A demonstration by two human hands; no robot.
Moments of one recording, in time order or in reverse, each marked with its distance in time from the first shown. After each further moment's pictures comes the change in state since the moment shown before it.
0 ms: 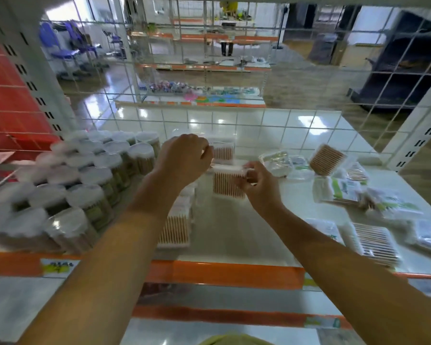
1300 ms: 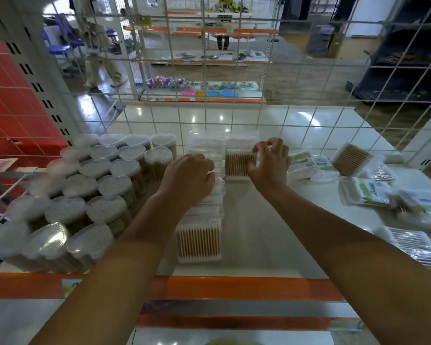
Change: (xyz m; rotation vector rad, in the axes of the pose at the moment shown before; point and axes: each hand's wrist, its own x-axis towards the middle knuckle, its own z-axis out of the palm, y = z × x) left_hand -0.021 -0.057 0.030 -0.030 -0.057 0.030; right_hand 0.058 -0.010 0.047 -0.613 0.192 -0.072
